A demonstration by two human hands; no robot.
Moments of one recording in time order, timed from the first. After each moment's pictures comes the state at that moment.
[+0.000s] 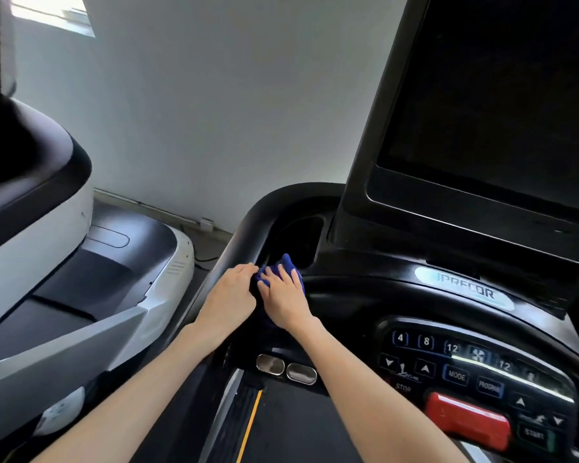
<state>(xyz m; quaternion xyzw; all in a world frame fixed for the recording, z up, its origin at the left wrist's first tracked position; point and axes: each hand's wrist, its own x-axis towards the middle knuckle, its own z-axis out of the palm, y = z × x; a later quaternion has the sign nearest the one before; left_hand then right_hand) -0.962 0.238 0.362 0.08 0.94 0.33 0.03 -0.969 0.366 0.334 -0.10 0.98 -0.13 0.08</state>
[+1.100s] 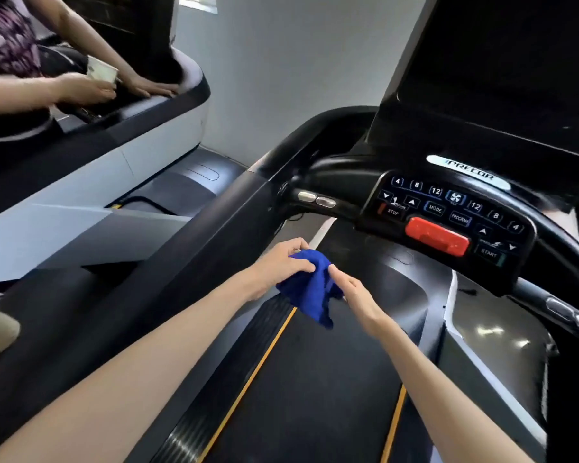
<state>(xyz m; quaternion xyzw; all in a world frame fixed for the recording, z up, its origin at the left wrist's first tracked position) -0.604 0.288 0.392 -0.01 0.79 0.58 0.18 -0.599 0.467 0.342 -0.04 0.75 -0.62 0.24</state>
